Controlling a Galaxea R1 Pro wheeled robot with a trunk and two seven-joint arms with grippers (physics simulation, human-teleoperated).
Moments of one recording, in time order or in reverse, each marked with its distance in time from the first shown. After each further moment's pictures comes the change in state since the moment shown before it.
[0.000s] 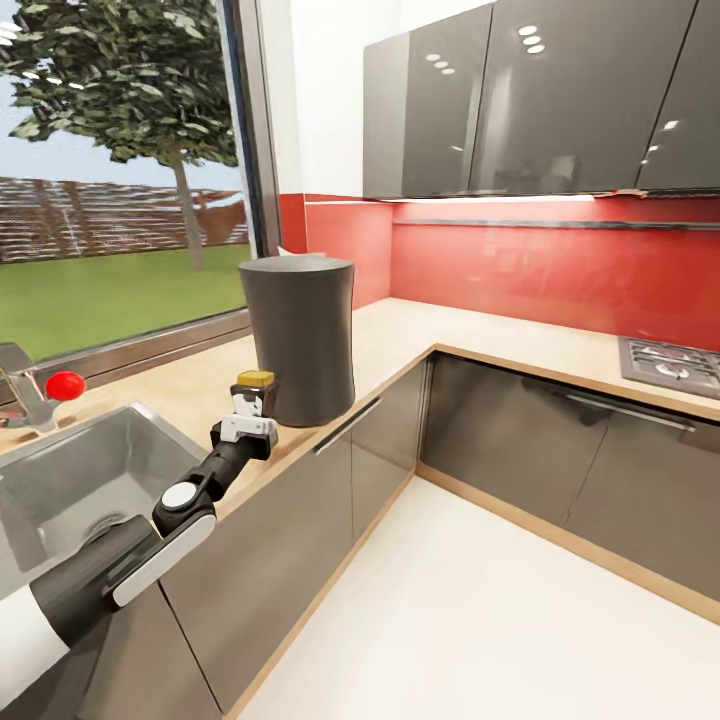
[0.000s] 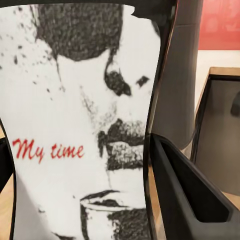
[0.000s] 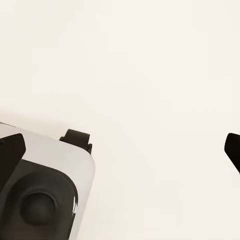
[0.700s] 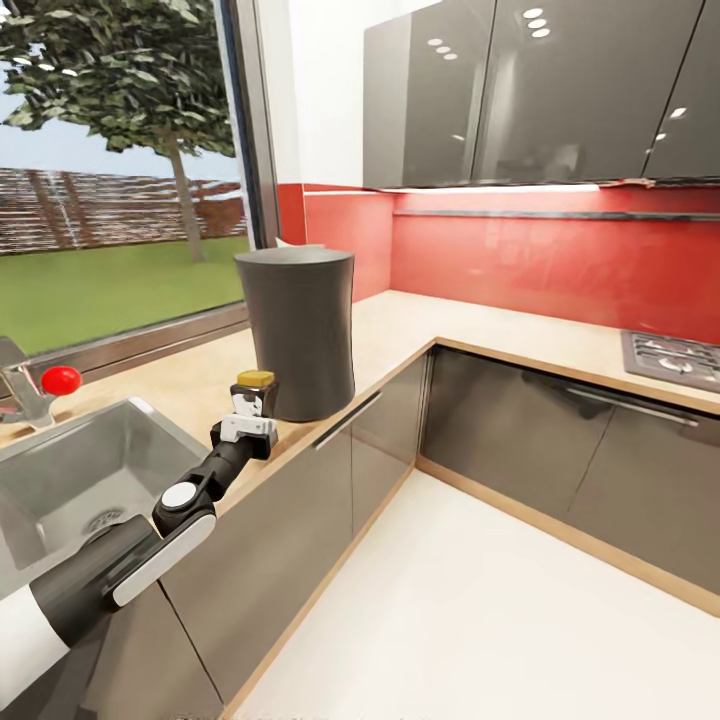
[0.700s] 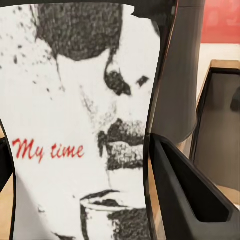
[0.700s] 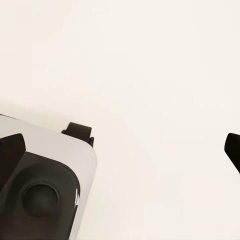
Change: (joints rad) left arm 0.000 0.000 0.000 0.000 0.001 0.000 -0.001; right arm 0.000 0.000 0.000 0.000 0.000 0.000 0.000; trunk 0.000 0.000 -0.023
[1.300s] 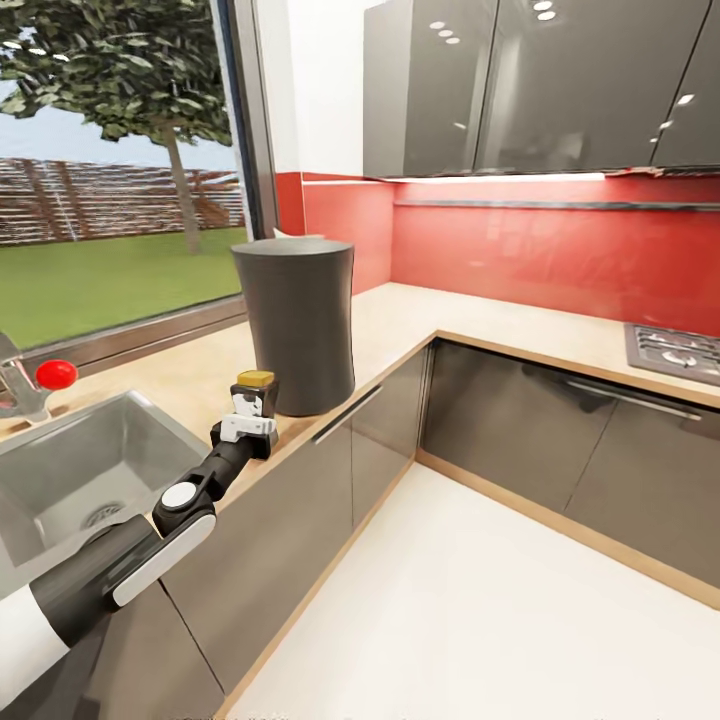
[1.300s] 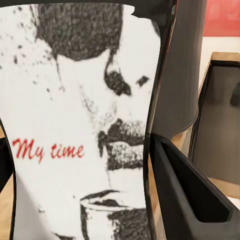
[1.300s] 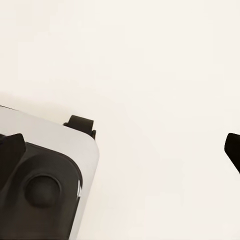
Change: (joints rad) left arm 0.000 0.000 0.000 0.000 0.000 0.000 -0.001; right arm 0.000 0.000 0.000 0.000 0.000 0.000 0.000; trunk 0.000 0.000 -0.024
